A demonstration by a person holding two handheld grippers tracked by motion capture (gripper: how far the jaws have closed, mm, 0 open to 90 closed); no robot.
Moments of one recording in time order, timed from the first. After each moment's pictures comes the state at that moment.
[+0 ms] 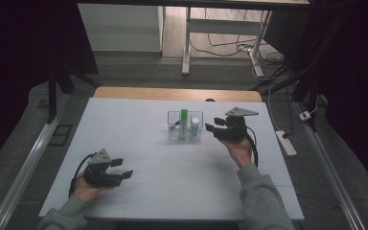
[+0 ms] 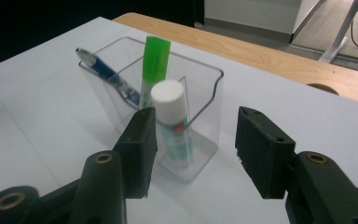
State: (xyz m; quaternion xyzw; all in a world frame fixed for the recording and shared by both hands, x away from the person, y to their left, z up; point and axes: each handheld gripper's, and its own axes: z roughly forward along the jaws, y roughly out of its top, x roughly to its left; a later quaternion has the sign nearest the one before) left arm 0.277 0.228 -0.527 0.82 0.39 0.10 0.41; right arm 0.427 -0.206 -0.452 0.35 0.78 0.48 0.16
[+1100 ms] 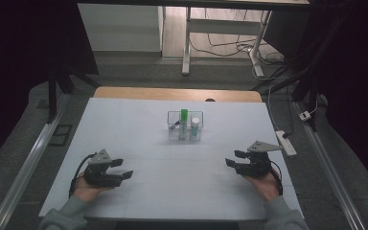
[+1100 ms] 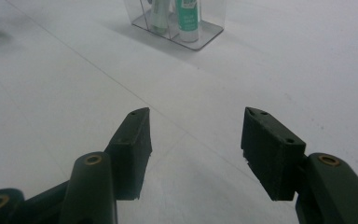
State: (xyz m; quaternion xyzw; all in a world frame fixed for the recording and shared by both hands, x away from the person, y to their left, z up) left arm 0.277 0.227 -0.527 0.82 0.39 0.10 0.41; right arm 0.343 -0.281 -0.492 0.35 0.81 0.44 0.14
